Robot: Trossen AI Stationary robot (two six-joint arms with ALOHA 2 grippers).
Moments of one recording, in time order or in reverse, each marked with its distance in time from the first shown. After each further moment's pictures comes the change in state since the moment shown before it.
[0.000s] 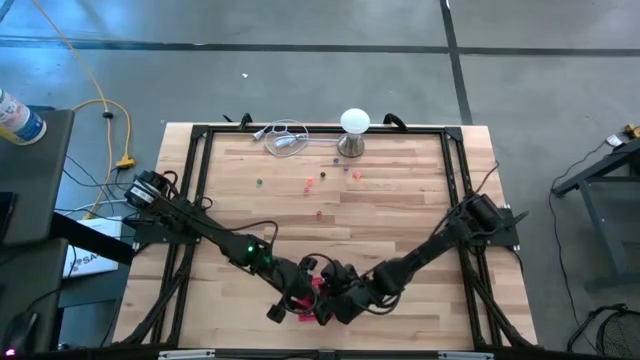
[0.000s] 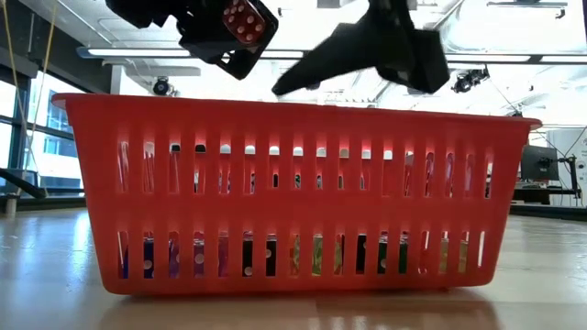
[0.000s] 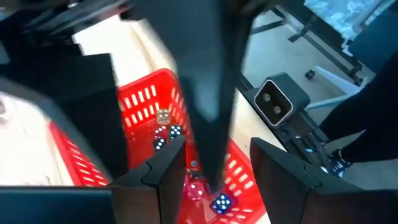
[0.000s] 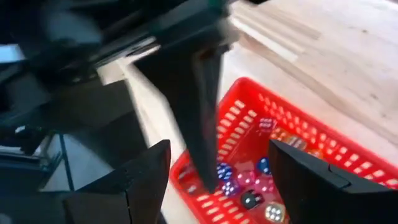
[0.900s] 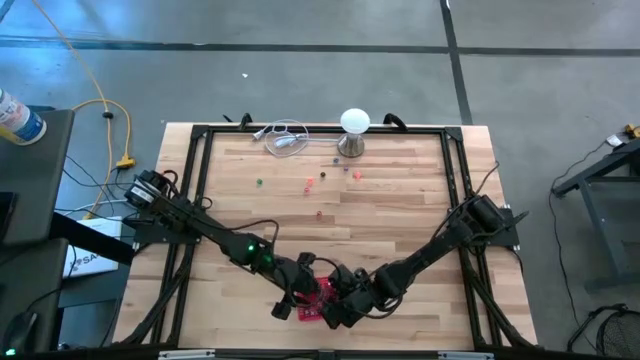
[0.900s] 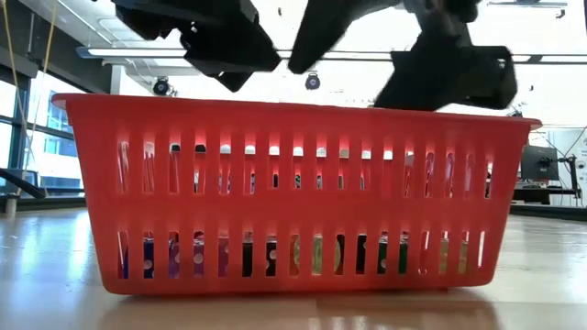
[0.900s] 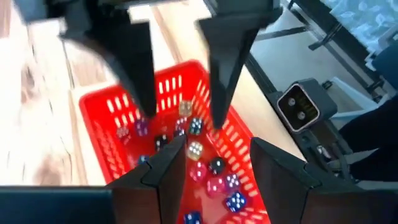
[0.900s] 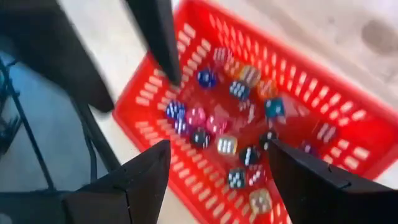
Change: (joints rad) left arm 0.008 0.000 0.000 -0.021 -0.071 -0.095; right arm 0.018 -0.002 0.001 -0.195 -0.133 0.064
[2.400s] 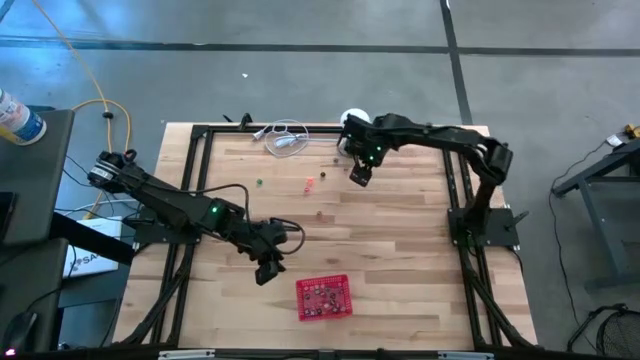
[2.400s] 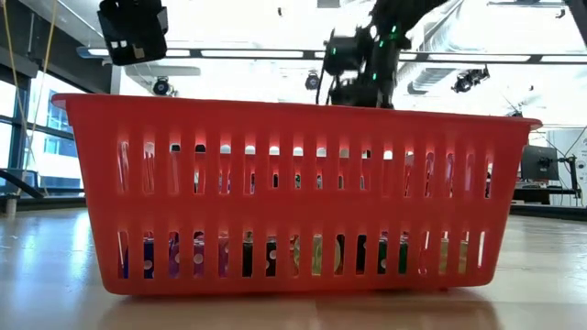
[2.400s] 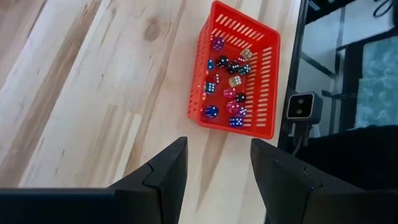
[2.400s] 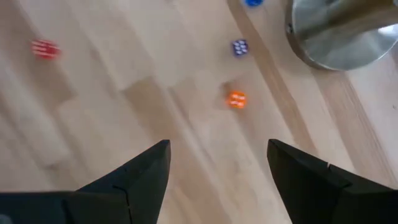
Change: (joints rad) left arm 0.099 -0.390 0.000 -0.637 0.016 -0.636; right arm -1.028 -0.202 0.000 -0.576 -0.347 -1.255
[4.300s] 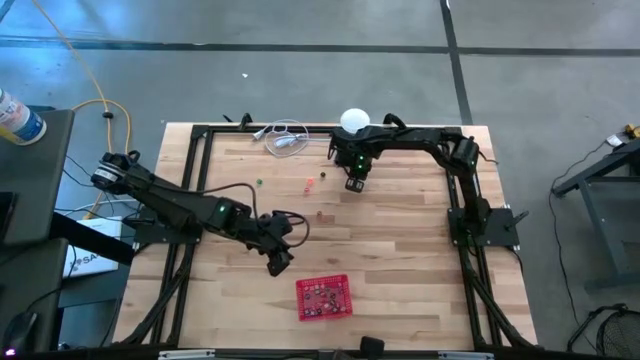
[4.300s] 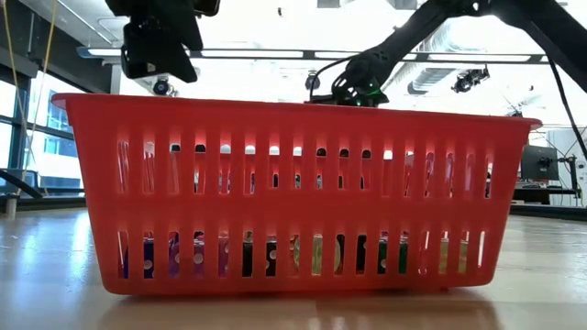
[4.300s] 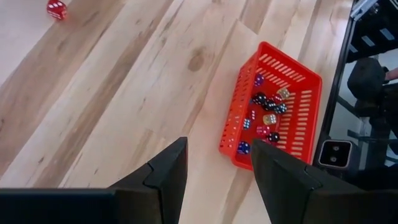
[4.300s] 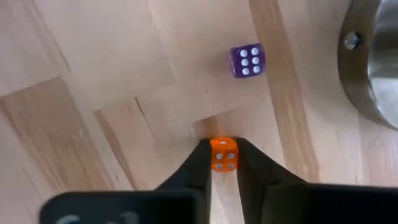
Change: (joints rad) left arm 0.036 0.042 0.000 0.018 -0.131 -0.068; right arm -0.031 0.282 0.001 0.148 0.069 -0.215
